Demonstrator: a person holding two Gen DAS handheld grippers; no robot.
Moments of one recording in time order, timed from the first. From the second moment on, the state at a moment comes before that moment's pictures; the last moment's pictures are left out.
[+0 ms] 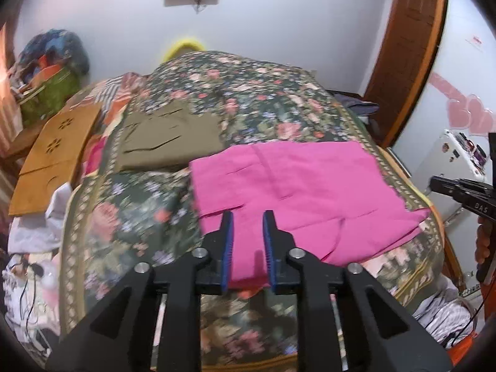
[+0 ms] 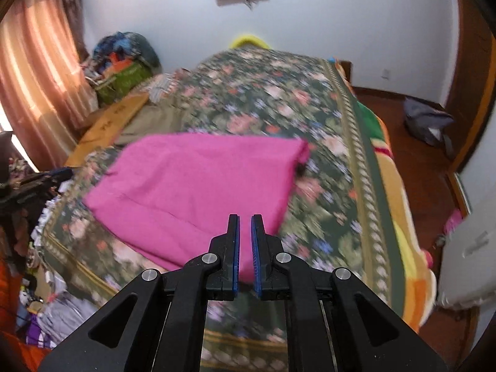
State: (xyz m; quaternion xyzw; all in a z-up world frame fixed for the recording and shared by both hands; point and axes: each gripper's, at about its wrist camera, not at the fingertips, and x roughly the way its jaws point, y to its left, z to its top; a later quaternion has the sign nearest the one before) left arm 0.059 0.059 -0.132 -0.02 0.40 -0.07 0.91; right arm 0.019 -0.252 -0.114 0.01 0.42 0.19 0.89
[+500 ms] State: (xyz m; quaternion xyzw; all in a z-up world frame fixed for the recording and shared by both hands) left arm 0.075 0.023 -0.195 -0.03 0.47 -0.10 0.88; right arm 0.031 -0.201 -0.164 -0.02 0.47 0.23 0.85
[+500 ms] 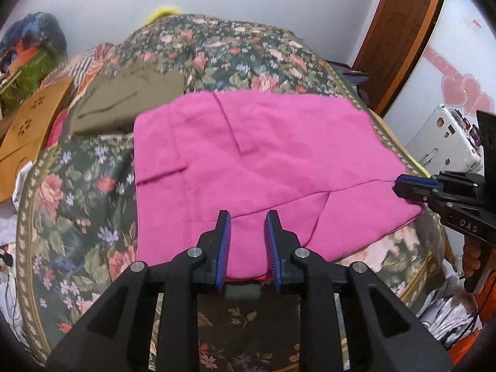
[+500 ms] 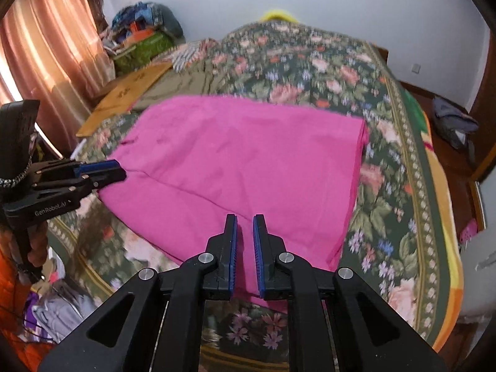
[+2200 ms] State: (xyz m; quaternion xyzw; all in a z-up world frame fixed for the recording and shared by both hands) left arm 0.239 0.131 -0.231 -0.12 0.51 -0.03 0.85; right arm 0.191 -0.264 -0.189 0.02 0.49 0.13 0.86
